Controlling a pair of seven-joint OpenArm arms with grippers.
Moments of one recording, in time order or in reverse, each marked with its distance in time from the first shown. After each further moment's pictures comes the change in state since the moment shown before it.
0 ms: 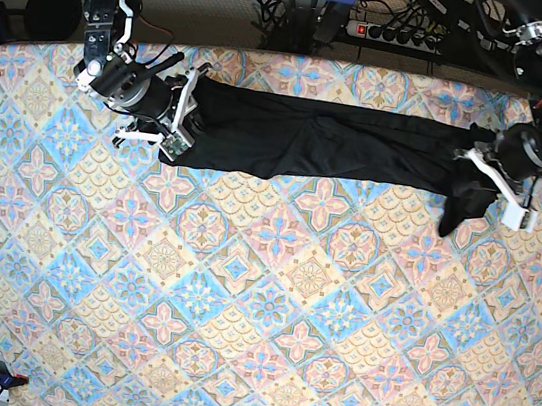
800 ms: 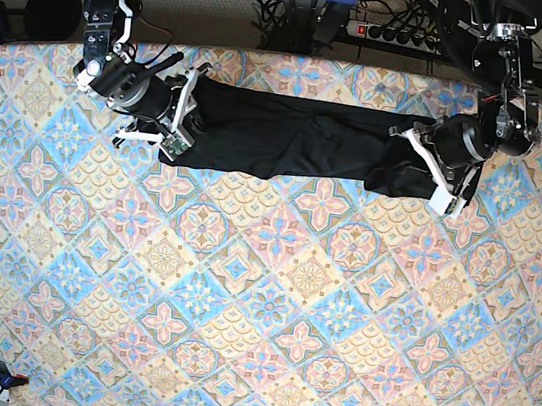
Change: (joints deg) left arm -0.6 1.6 16.9 -5.3 0.9 0.5 -4.1; right arm 0.0 0.0 0.0 0.0 0.0 0.0 0.0
